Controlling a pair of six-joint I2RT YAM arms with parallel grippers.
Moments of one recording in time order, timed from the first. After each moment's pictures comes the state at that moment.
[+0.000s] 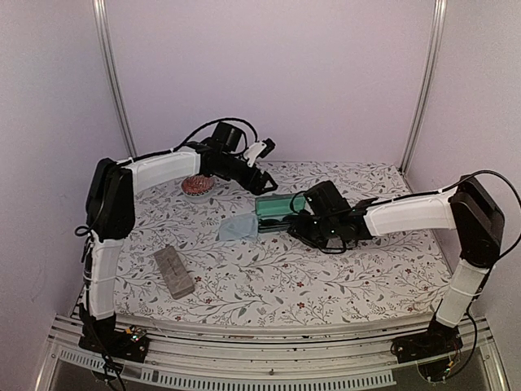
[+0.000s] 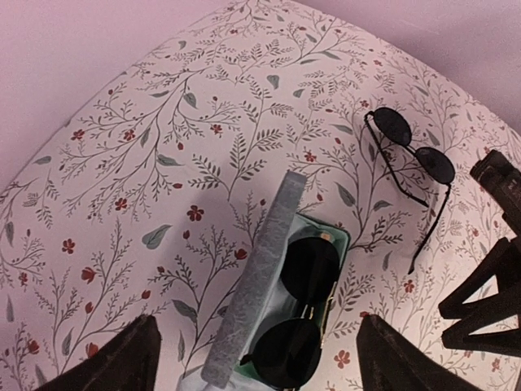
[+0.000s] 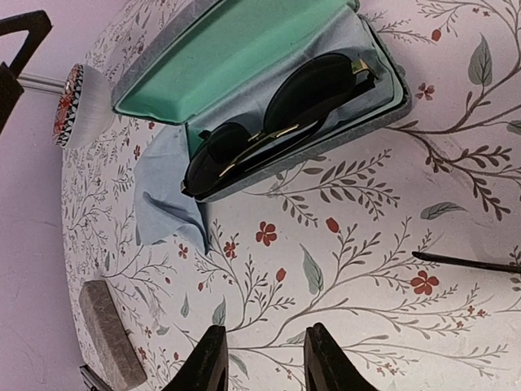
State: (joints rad) left arm -0.60 2.21 1.93 -0.43 0.40 0.20; right arm 0.82 1.76 1.08 -0.09 0.08 1.07
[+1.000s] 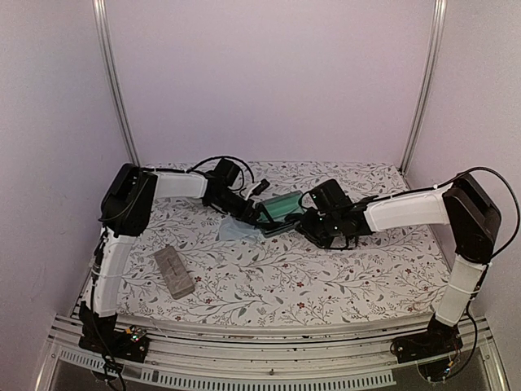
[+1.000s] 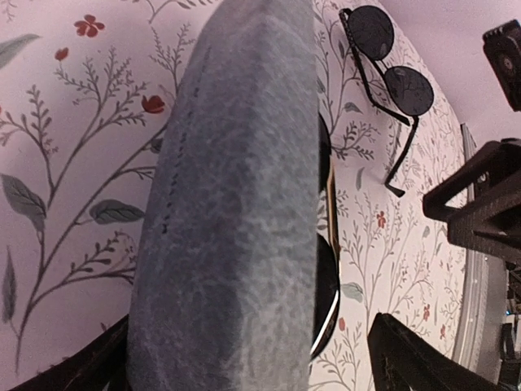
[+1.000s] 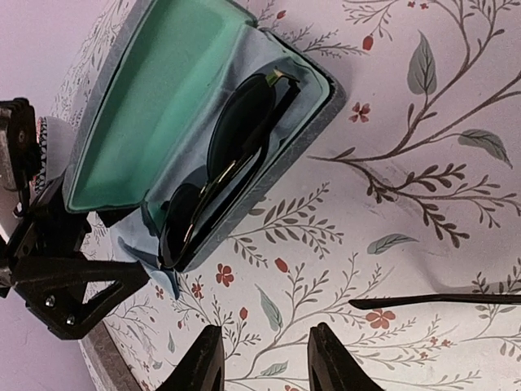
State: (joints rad) left arm -0.54 2.40 1.80 -0.40 0.74 0.03; right arm 0.75 1.82 1.09 -0.10 0.08 1.15
